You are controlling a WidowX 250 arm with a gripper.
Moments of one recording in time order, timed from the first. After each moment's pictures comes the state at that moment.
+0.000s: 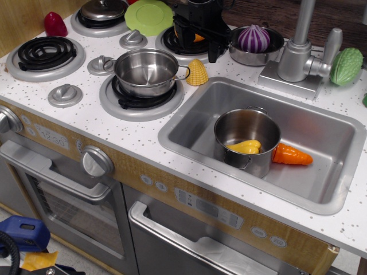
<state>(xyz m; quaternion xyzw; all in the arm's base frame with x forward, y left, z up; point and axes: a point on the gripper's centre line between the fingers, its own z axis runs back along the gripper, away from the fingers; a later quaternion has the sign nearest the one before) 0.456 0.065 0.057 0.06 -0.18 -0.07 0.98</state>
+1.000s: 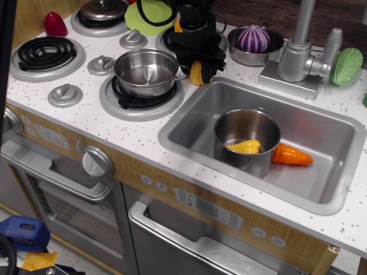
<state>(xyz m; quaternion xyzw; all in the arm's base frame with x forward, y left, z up) 0.456 0.068 0.014 0.02 -0.17 -0.06 0.98</state>
